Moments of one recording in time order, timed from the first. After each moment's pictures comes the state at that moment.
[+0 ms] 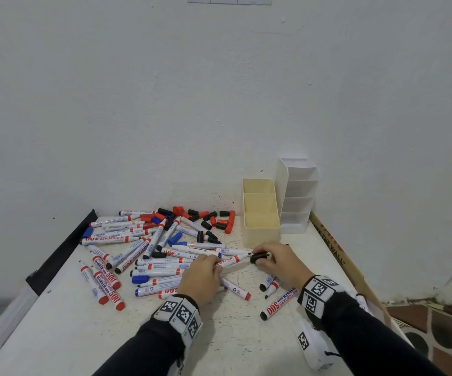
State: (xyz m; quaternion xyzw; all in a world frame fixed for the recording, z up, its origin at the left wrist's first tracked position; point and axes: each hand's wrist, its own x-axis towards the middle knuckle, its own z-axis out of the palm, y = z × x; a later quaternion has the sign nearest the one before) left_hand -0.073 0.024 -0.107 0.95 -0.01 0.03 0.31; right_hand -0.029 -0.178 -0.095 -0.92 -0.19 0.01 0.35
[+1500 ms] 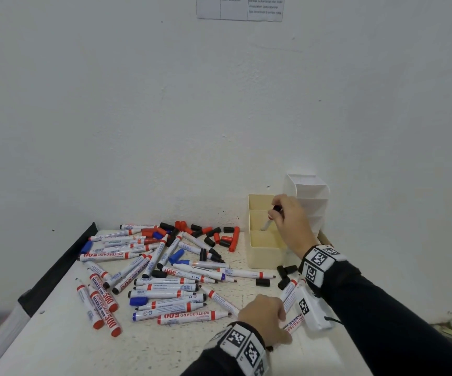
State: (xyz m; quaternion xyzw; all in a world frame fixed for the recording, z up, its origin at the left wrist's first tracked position) left_hand -0.082 -0.067 -0.080 0.94 -0.11 -0.21 0.25; right_hand 0.042 -0.165 -0.022 -0.88 -0.17 -0.25 0.37
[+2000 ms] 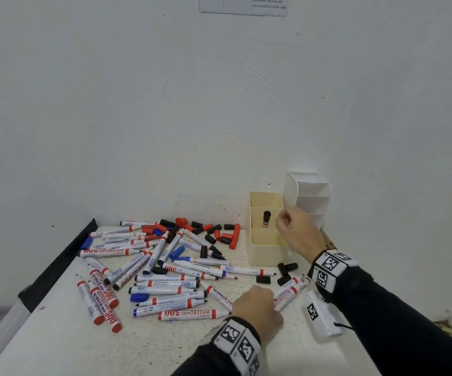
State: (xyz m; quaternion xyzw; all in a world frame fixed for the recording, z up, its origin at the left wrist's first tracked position) left_hand -0.081 -0.064 -0.087 0.96 -0.05 -0.14 0.25; right_hand 0.027 -0.178 -0.027 -0.92 -0.12 -0.17 0.32
